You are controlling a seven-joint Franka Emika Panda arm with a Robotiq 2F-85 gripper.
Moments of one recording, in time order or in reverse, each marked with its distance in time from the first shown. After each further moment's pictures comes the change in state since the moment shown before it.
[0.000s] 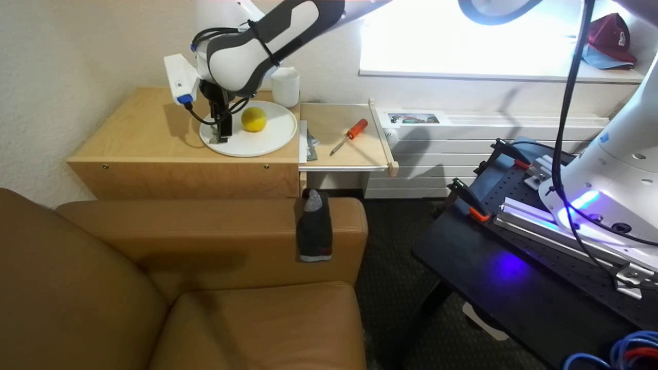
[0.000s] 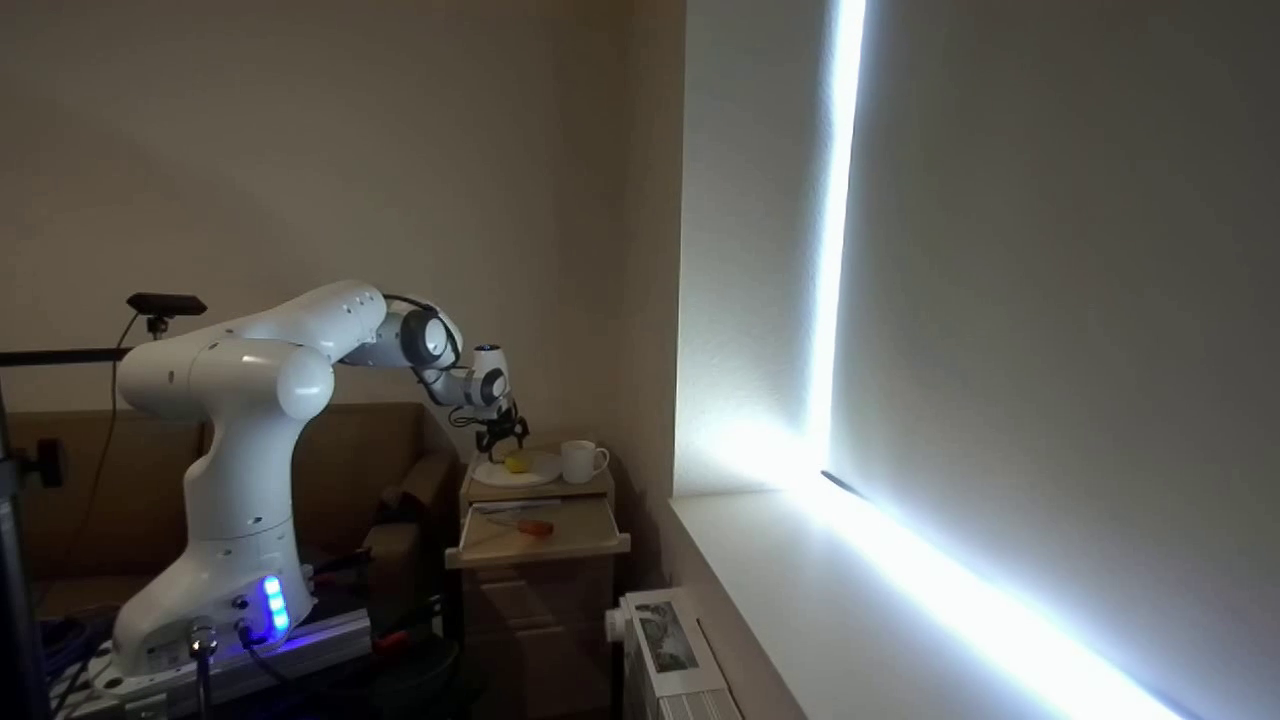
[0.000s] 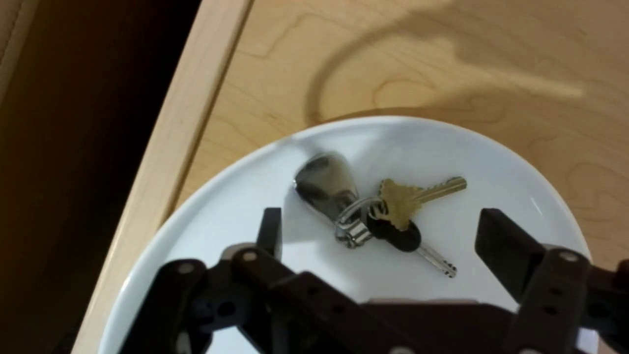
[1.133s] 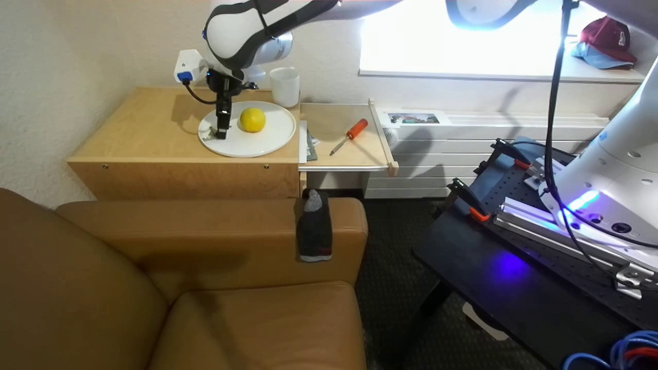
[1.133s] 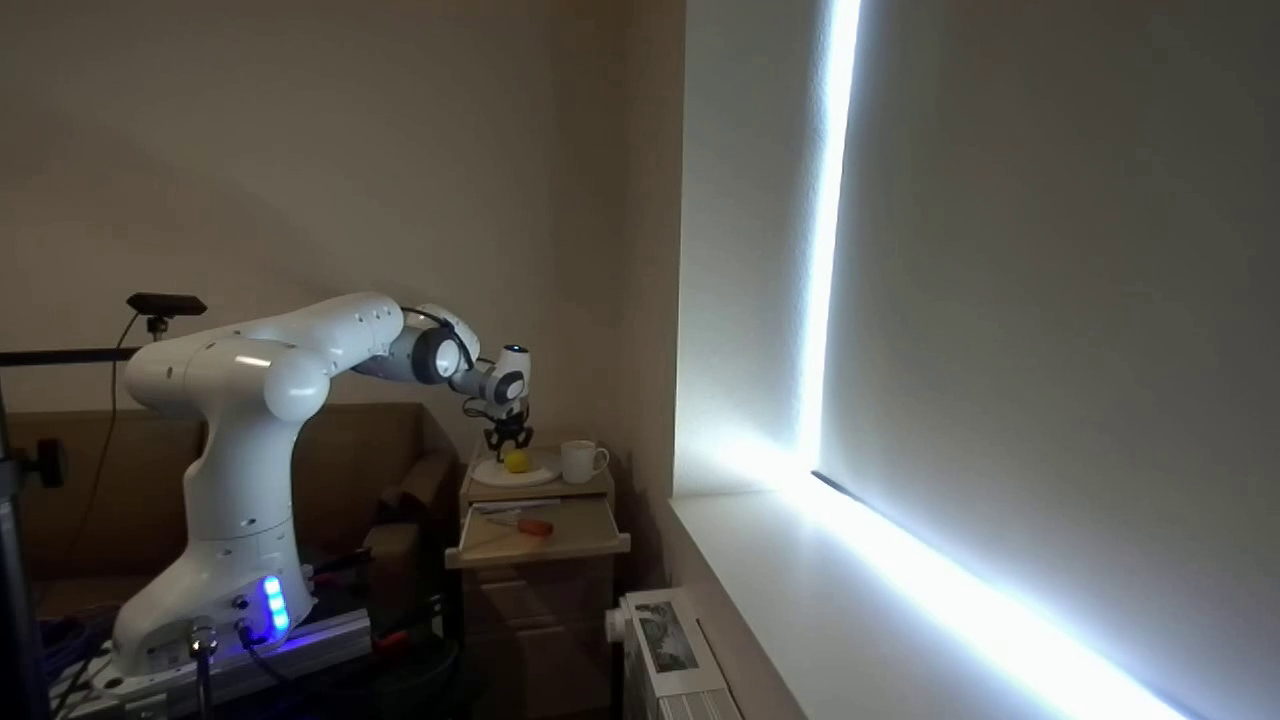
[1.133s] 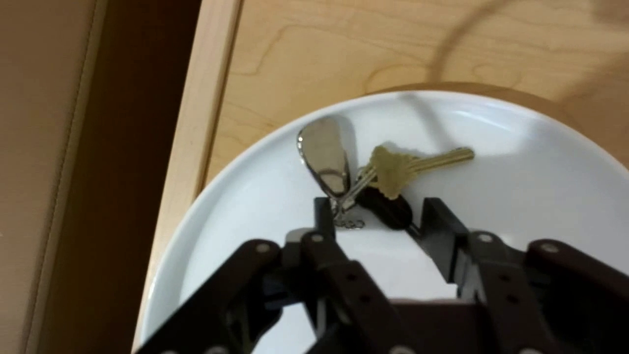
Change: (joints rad) arm -0.116 0.082 0.125 0.169 0.143 -0.177 0.011
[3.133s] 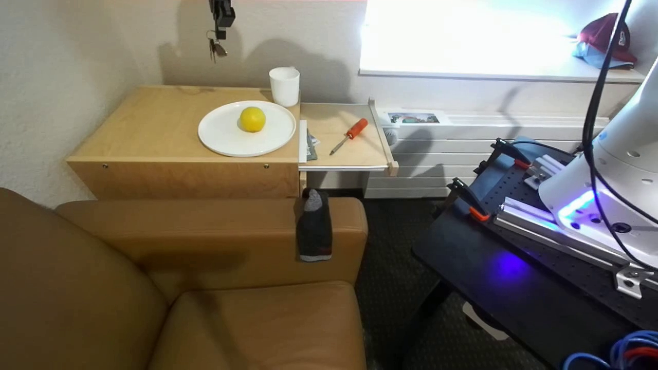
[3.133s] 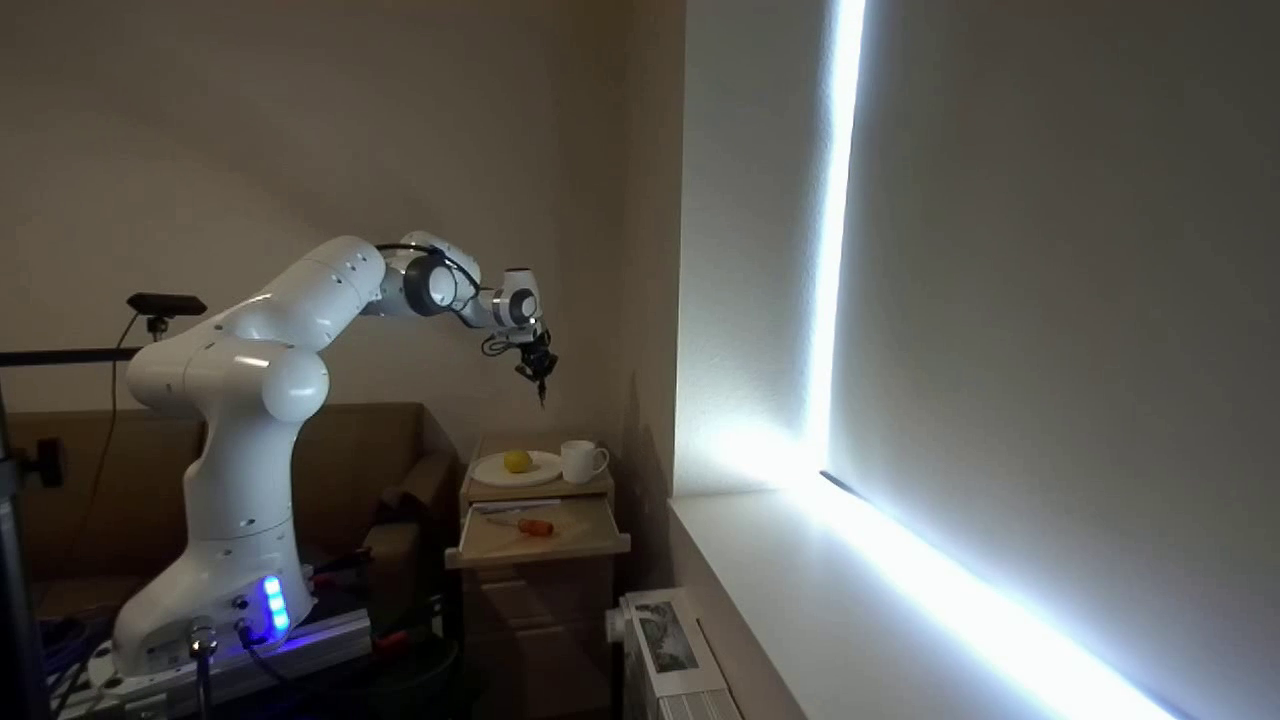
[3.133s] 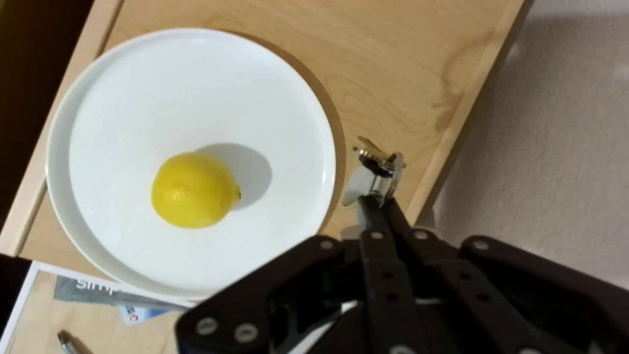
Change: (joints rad) arm -0.019 -0.387 -0.101 -0.183 -0.202 -0.092 -0.163
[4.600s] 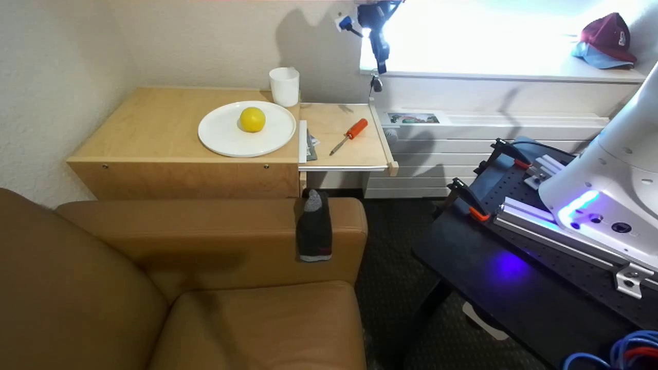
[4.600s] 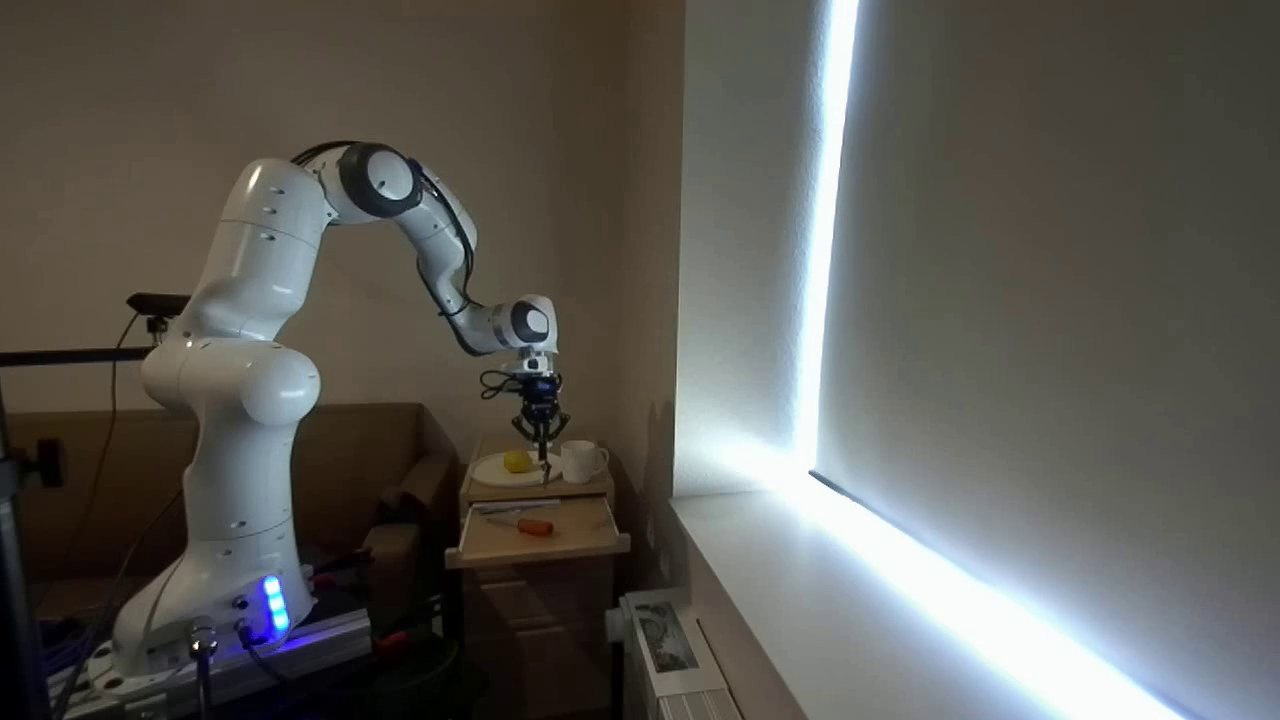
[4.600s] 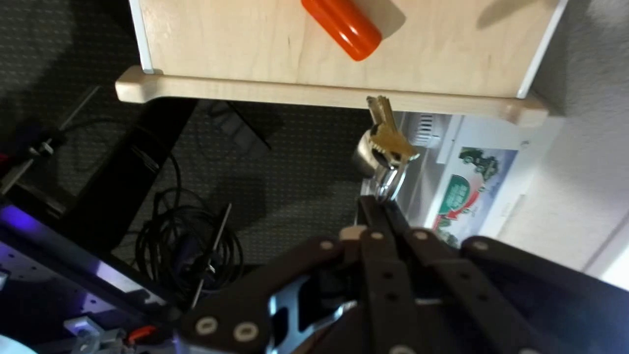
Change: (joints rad) arm -0.179 -0.606 -0.106 -1.114 -0.193 -0.026 0.245
